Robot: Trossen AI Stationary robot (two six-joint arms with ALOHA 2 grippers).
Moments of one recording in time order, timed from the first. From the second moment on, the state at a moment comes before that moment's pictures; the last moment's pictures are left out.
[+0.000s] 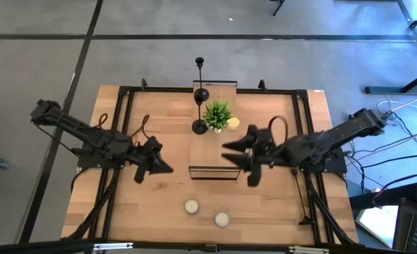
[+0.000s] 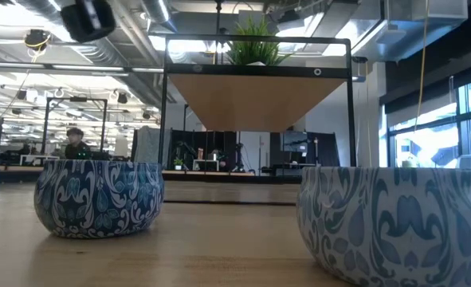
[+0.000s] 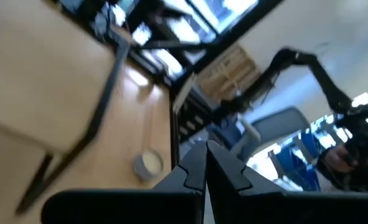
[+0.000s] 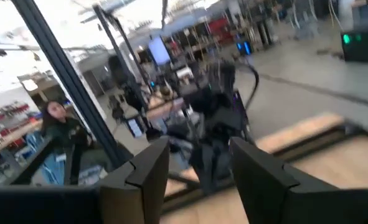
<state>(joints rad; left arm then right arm) -0.38 0.81 0.54 0.12 -0.07 -0.83 0.46 1.35 1.27 0.10 0.53 0.43</state>
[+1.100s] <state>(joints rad) -0.73 1.59 1.10 -0.38 -0.47 -1.11 0.85 1.42 1.27 -0.30 0.44 0.88</state>
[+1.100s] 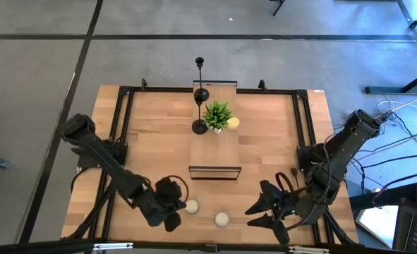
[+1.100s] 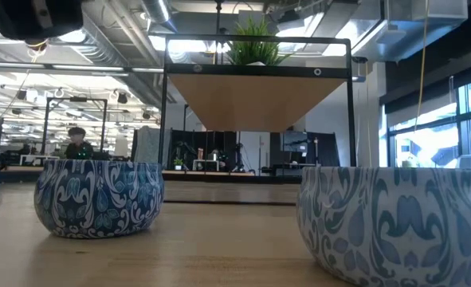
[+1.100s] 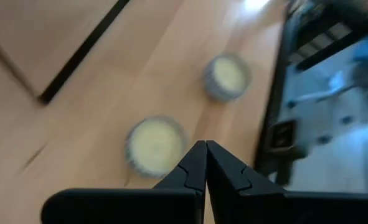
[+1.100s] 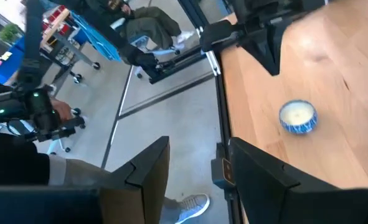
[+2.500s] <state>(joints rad) -0.54 1.85 1.19 -0.51 -0.10 -1.39 0.85 1.42 1.27 -0.39 0.53 0.96</state>
